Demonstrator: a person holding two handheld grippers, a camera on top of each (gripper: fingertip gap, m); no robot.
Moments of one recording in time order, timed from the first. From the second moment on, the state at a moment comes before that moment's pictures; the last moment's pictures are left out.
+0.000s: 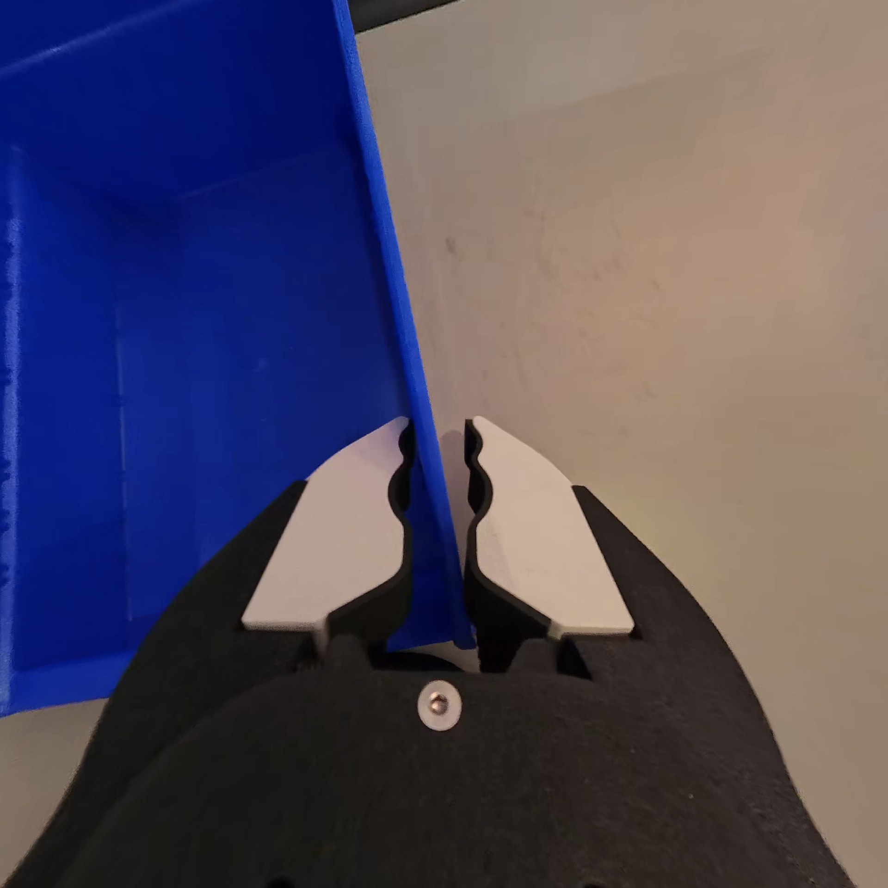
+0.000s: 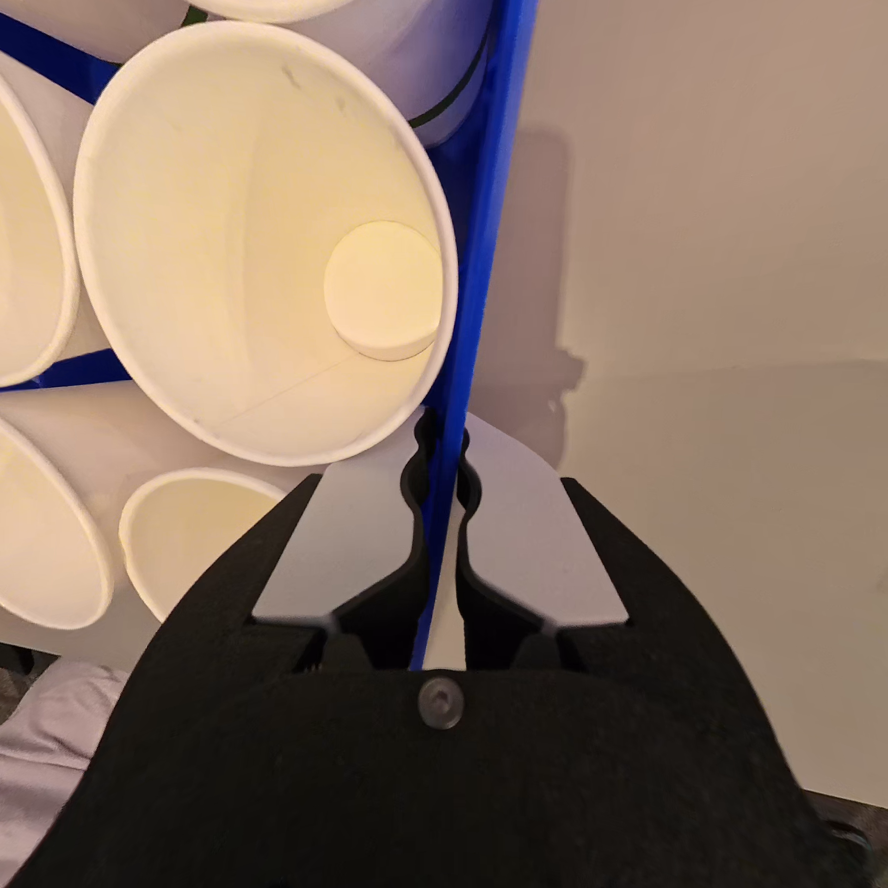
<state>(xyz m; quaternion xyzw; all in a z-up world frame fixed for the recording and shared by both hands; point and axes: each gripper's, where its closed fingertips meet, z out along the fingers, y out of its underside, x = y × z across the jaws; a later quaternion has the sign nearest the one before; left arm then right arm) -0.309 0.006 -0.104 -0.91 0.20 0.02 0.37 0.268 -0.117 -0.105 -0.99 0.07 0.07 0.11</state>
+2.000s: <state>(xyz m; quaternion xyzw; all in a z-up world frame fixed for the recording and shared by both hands) -0.125 -0.103 -0.026 -0.79 0.31 -0.20 0.49 0.179 -0.084 -0.116 -0.98 0.08 0.14 0.09</state>
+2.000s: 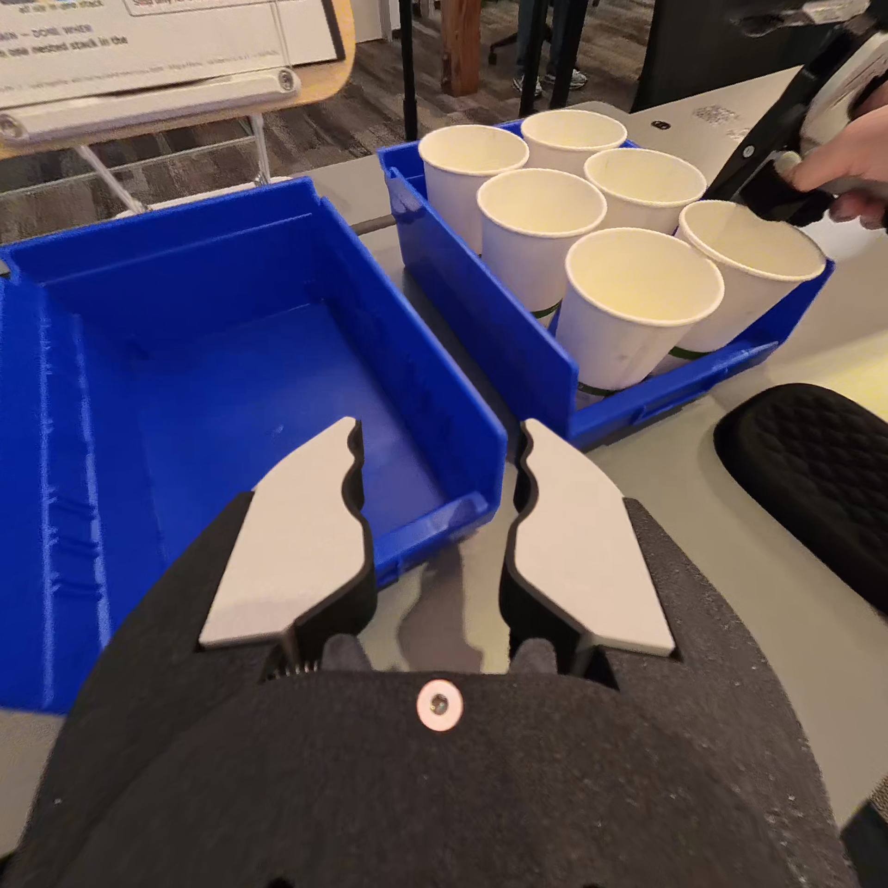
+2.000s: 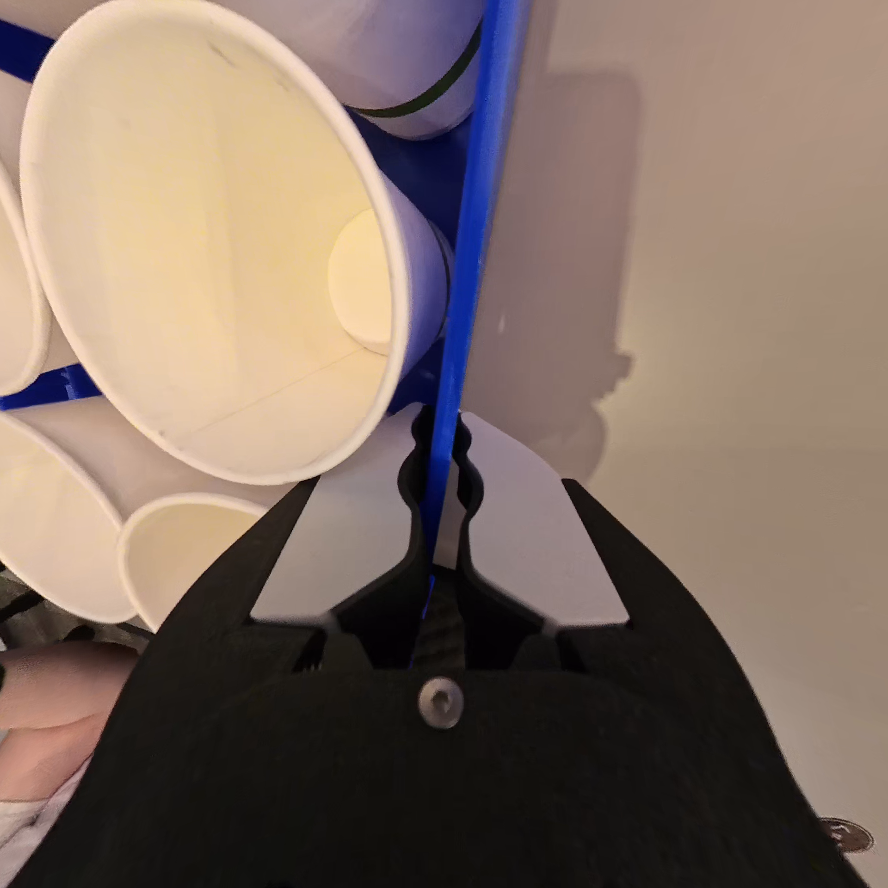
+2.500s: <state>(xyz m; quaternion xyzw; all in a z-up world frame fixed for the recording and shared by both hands) -0.223 -0.100 -0.038 -0.81 0.26 -0.18 0.48 0.197 -0.093 -0.104 -0.97 0.08 0.19 0.11</state>
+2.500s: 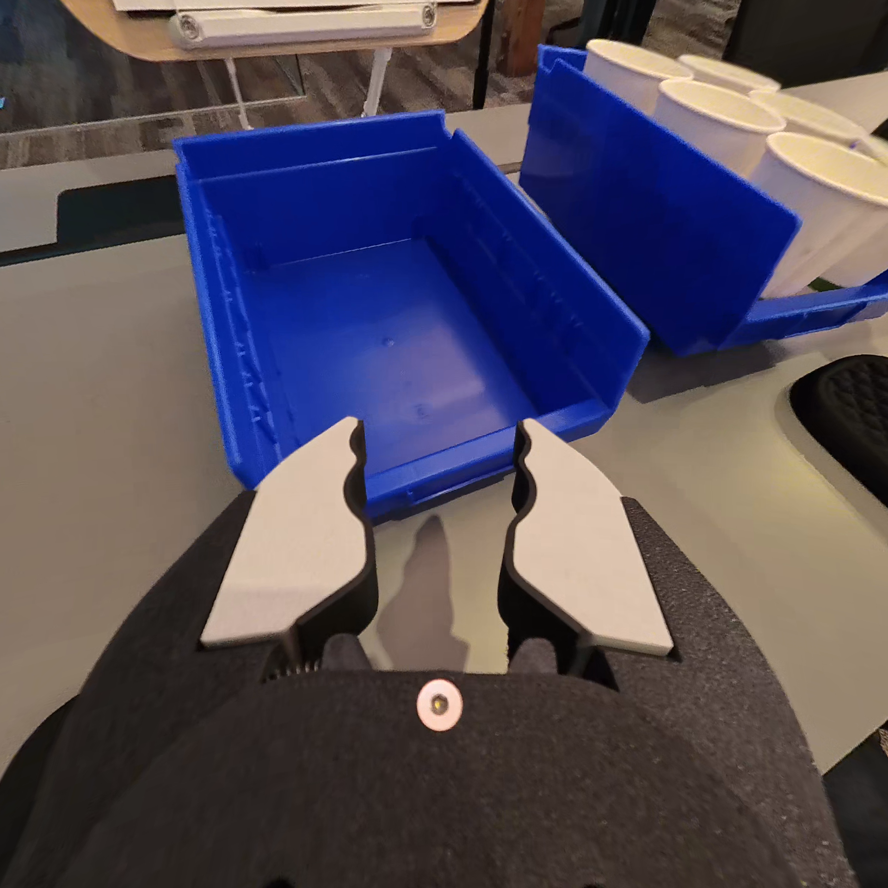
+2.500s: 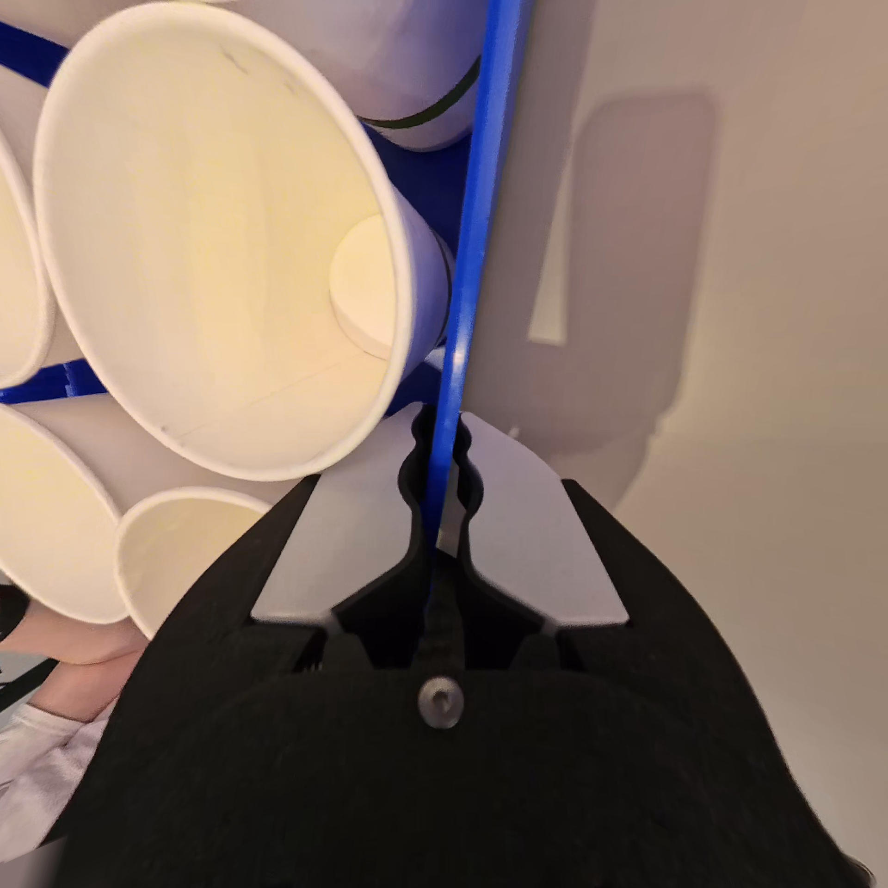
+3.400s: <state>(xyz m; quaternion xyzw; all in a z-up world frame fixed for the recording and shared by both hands) -0.440 -0.125 -0.049 -0.84 0.09 -0.13 0.51 -0.068 -0.023 0.061 -0.97 -0.11 0.20 0.06</state>
